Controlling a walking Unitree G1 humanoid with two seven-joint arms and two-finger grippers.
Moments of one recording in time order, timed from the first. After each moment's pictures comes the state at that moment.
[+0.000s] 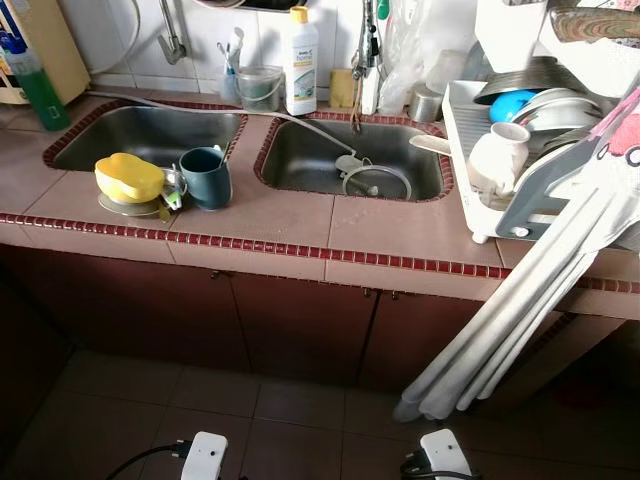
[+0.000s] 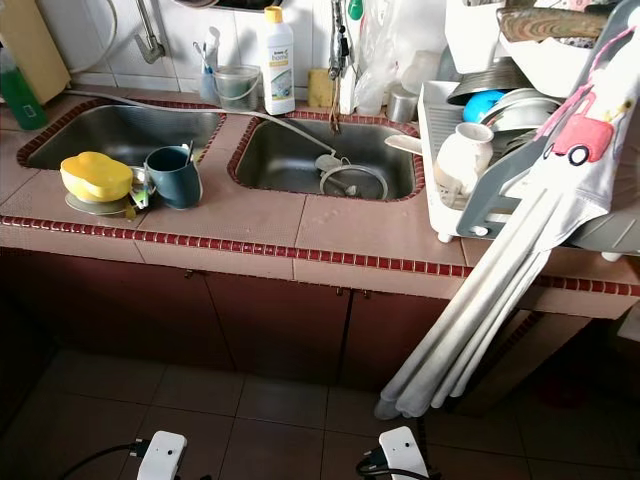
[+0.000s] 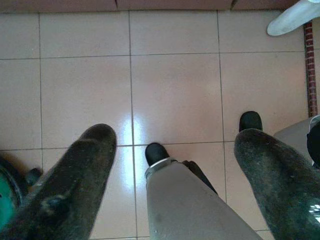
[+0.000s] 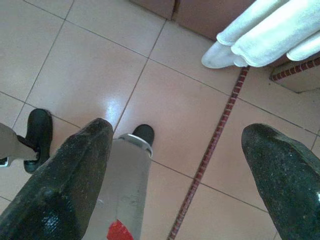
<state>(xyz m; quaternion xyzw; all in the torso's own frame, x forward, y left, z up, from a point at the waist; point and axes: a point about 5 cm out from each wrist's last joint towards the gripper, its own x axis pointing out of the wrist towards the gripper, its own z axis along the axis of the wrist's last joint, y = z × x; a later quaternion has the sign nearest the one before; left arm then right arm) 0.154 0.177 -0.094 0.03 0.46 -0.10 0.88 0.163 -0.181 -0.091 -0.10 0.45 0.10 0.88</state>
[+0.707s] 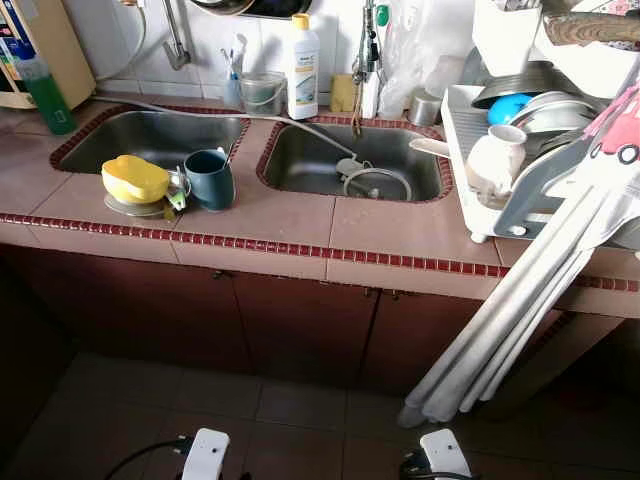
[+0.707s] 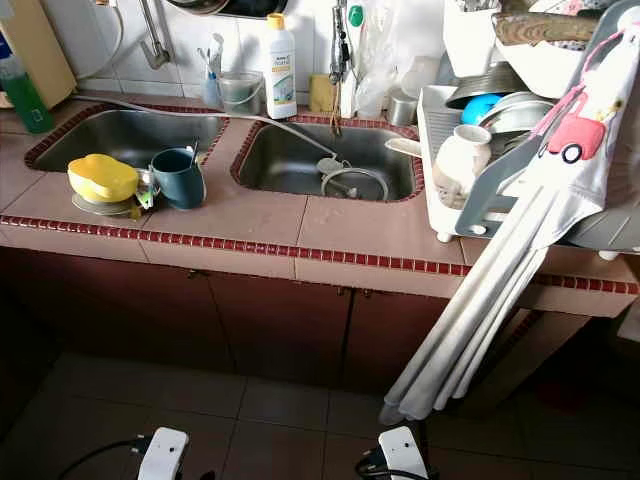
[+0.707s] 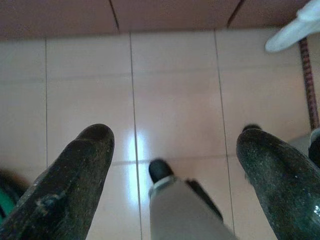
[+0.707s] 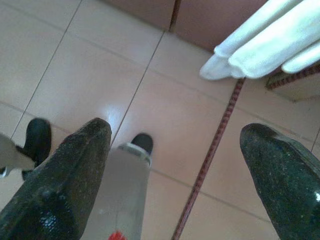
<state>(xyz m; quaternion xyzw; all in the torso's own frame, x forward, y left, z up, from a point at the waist) 0.167 0.174 -0.088 0.04 0.43 -0.11 0.90 0.169 -0.179 -0.087 -0.10 0.43 0.10 0.89</state>
